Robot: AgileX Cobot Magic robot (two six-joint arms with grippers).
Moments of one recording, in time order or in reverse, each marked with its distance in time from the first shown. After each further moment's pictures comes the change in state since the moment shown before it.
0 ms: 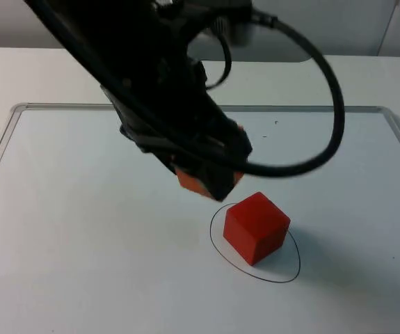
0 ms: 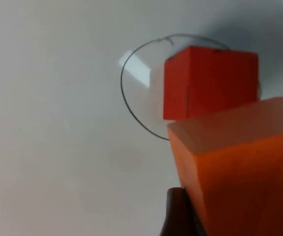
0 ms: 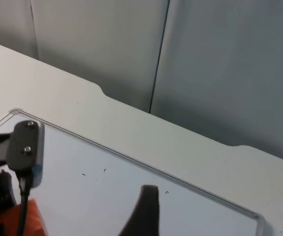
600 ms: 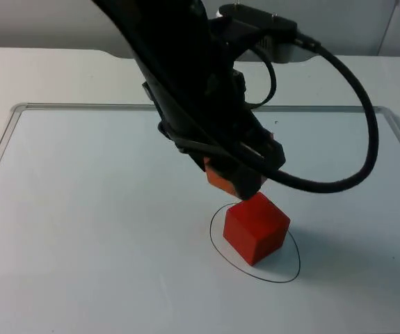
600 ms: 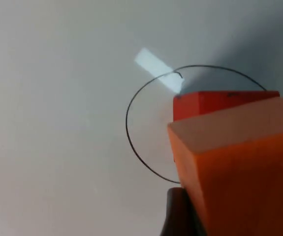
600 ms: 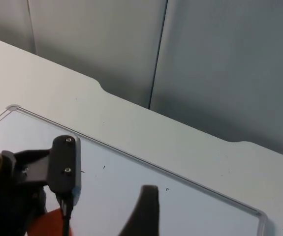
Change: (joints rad) right arm 0.000 0.024 0.002 -0.010 -0.006 0.021; left arm -0.048 0.131 -0.142 0.071 0.006 -0.027
